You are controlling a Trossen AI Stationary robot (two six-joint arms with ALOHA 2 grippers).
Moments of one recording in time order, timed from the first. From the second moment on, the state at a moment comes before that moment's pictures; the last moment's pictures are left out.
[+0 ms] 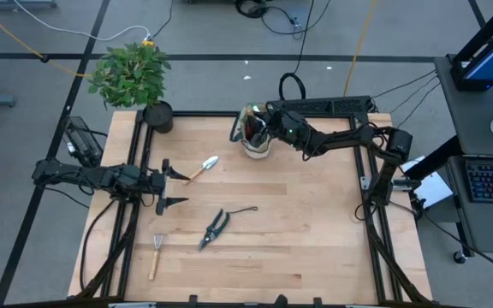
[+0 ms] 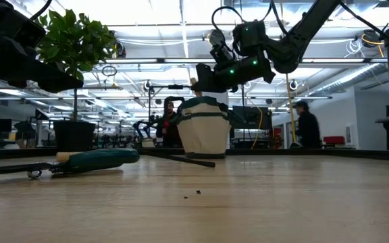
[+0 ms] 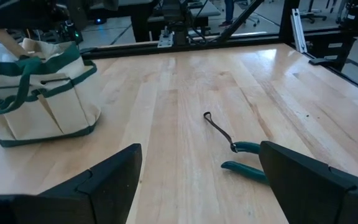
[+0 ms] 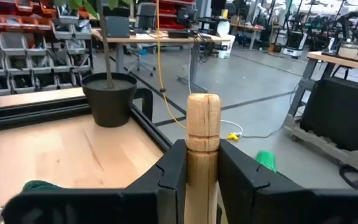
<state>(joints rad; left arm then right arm) -0.14 0.16 0.07 -0.13 -0.11 0.05 -0.42 1.80 0.94 0.76 0.17 -0.06</state>
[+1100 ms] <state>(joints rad) -0.14 0.16 0.07 -0.12 -0.16 0.04 -0.44 1.79 0.94 0.73 0.23 -0.07</state>
